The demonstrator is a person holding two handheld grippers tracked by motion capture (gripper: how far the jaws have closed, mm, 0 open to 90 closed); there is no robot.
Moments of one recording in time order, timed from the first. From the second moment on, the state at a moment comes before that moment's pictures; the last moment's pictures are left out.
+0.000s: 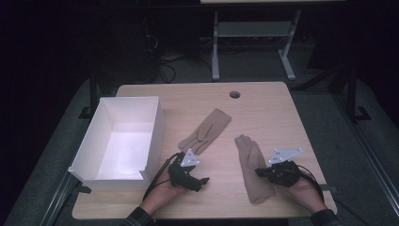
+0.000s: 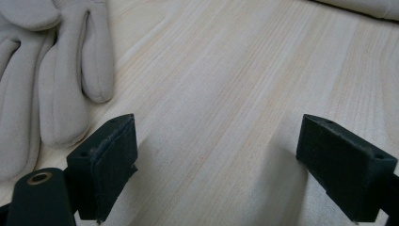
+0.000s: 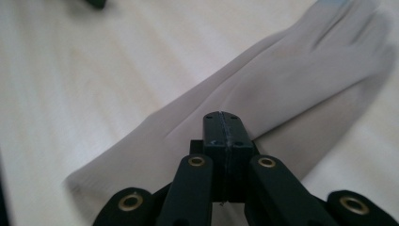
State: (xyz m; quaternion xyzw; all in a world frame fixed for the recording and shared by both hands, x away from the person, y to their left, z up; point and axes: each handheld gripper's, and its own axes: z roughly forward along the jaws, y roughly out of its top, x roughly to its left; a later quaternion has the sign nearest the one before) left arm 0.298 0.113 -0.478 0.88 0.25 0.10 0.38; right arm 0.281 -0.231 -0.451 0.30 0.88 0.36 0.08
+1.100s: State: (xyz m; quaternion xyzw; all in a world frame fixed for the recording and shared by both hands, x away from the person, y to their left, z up) left arm 0.298 0.113 -0.478 0.88 0.25 0.10 0.38; right arm 0.313 -0.261 -0.463 0.37 0.86 0.35 0.09
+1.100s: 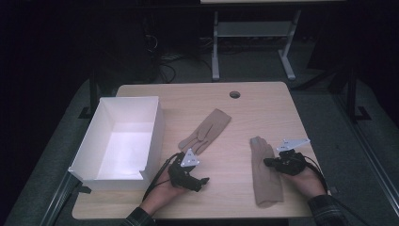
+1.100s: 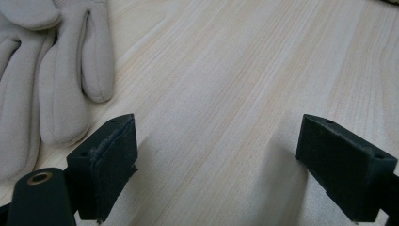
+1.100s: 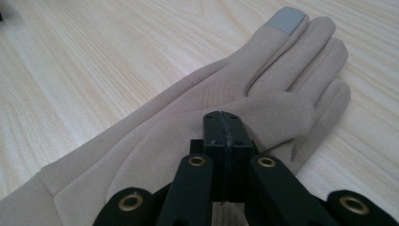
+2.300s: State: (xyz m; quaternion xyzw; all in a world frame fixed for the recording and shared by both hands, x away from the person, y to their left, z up) left arm 0.298 0.113 -0.478 0.88 0.26 0.11 0.38; right arm 0.347 -0.327 -0.483 0.51 0.76 0.34 0.20
